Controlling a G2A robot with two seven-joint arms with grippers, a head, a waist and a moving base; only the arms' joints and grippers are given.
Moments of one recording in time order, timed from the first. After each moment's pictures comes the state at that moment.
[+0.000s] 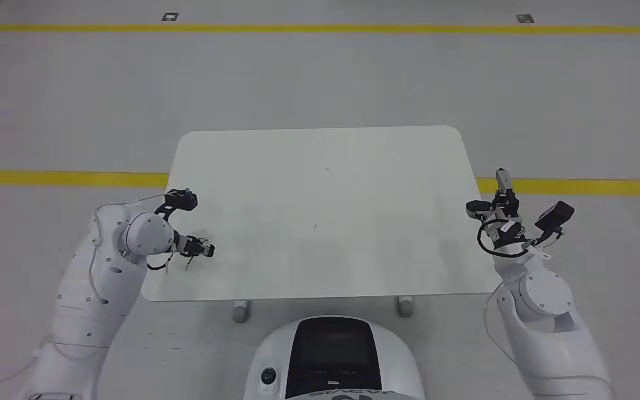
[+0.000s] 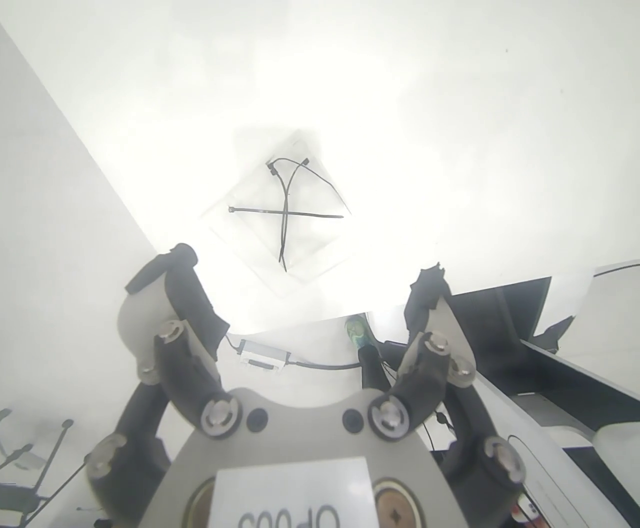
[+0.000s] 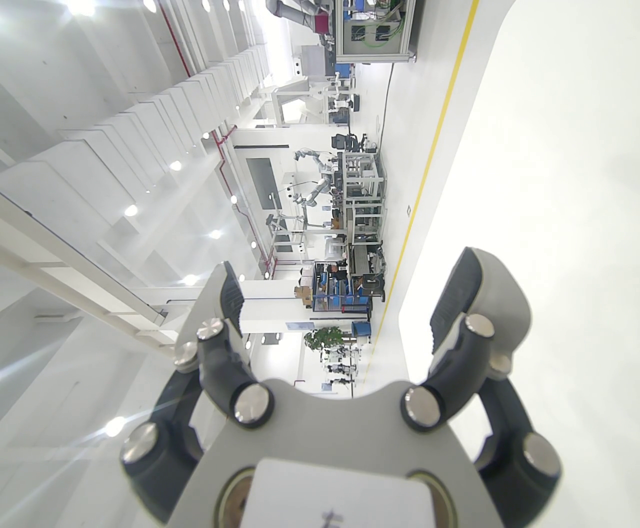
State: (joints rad) left arm 1.25 -0.97 -1.39 -1.49 0.92 -0.16 -1.37; right arm -1.73 -1.15 1.60 -1.80 0.42 0.00 0.00
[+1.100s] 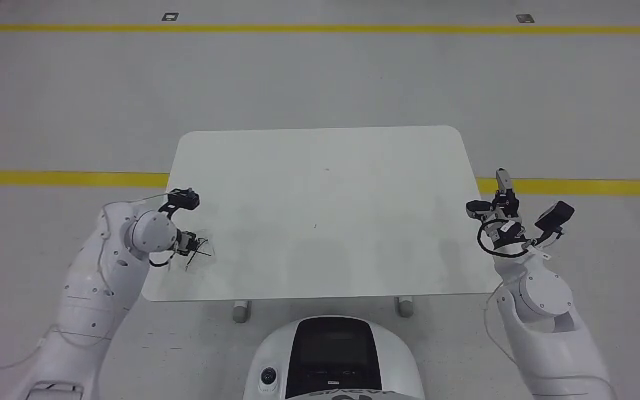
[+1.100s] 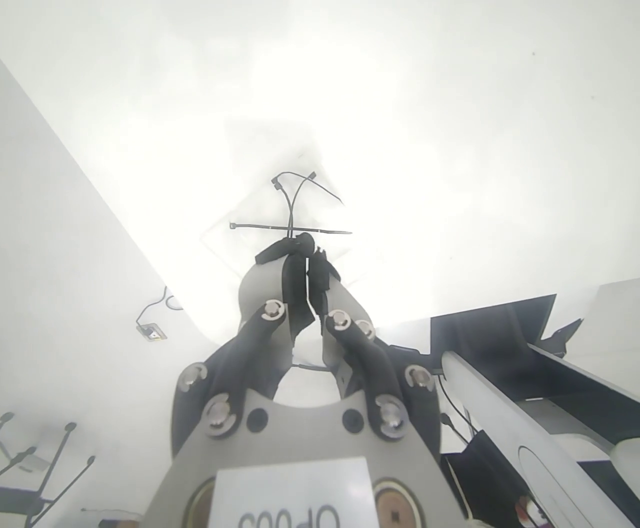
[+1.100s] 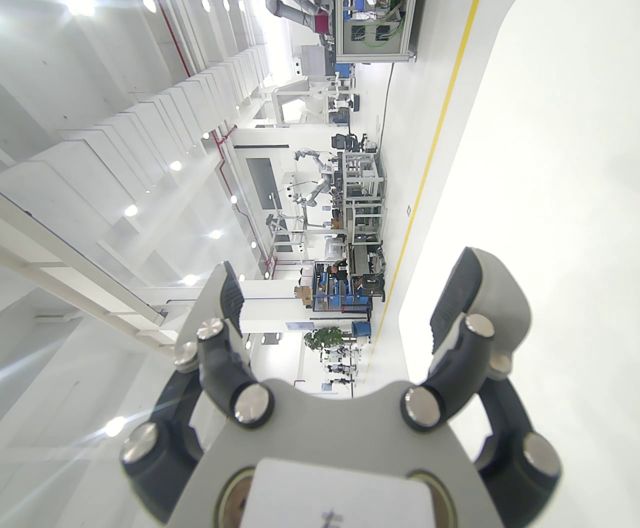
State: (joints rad) left arm 1.19 -0.96 -1.30 -1.38 0.94 -0.16 -1.31; right arm -1.73 -1.15 1.60 -1.80 0.42 0.00 0.00
